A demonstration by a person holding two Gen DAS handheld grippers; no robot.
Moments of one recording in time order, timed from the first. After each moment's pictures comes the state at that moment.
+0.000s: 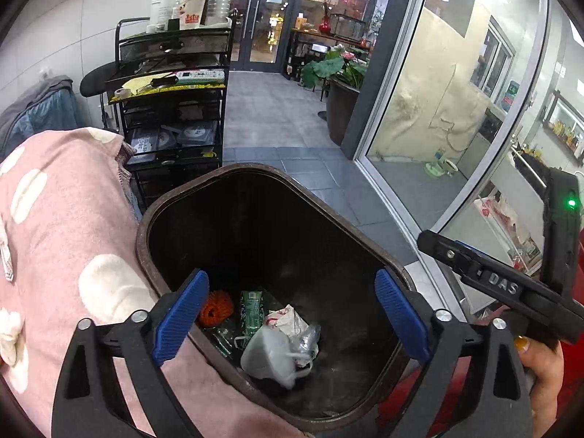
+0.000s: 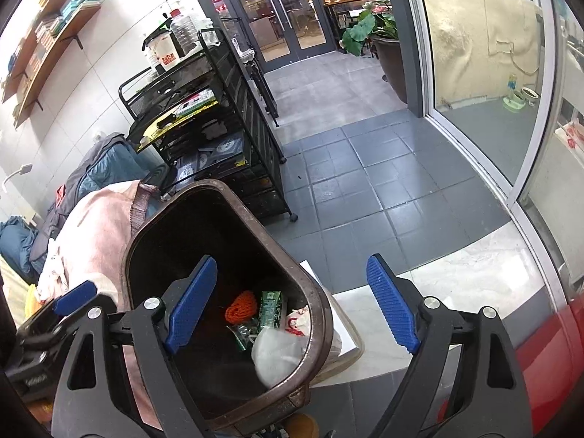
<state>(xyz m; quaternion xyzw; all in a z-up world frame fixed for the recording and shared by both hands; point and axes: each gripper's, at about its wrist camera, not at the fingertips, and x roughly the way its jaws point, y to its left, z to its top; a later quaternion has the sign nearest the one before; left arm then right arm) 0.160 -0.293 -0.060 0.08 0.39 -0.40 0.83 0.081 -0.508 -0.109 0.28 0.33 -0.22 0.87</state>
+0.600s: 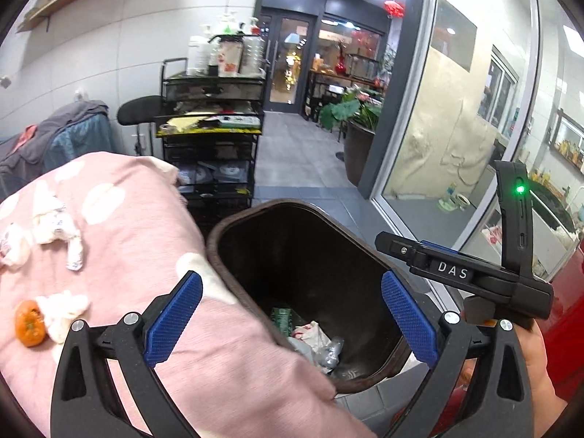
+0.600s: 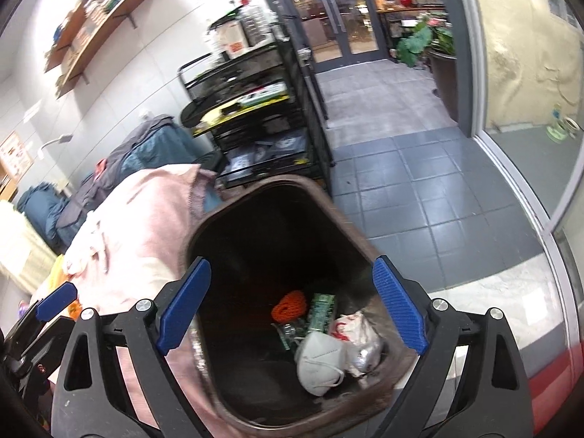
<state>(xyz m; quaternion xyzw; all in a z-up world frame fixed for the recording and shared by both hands) 0.136 -0.221 -0.024 0.05 0.32 -0.37 0.87 0.117 -0.449 -0.084 0.24 0.32 -0.13 0.91</state>
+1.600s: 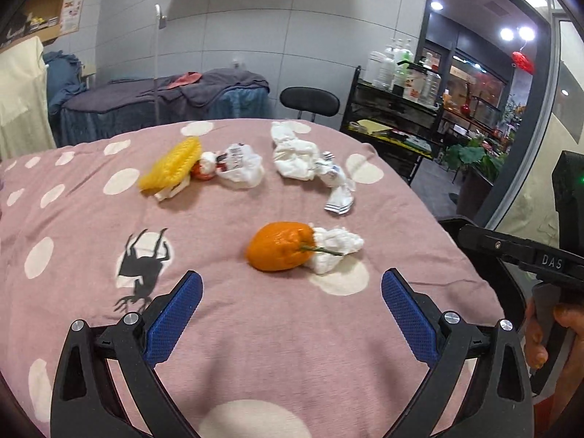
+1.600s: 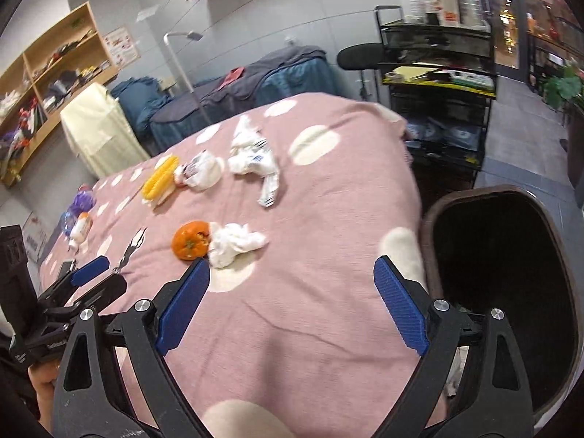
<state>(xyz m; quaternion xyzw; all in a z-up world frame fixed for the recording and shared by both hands) 0.159 0.016 -0.044 -0.03 0.33 -0.13 0.93 0.212 -0.236 -0.054 0.12 0.38 0.13 0.91</state>
